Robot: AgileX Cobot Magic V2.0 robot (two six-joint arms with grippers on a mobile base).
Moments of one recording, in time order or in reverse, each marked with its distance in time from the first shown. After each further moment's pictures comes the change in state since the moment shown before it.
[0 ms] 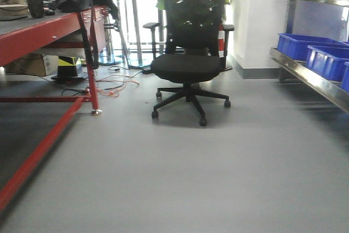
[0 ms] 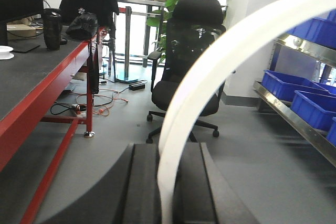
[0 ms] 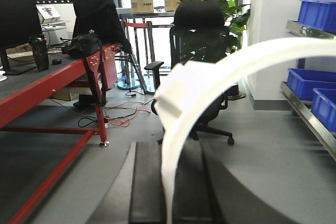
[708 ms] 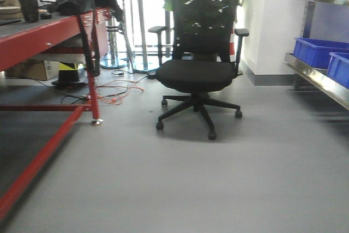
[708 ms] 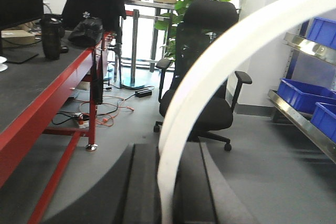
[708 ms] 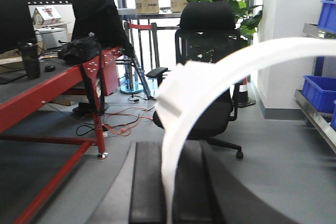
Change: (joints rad) left arm 0.000 0.000 0.000 0.000 0.000 0.000; right arm 0.000 0.000 0.000 0.000 0.000 0.000
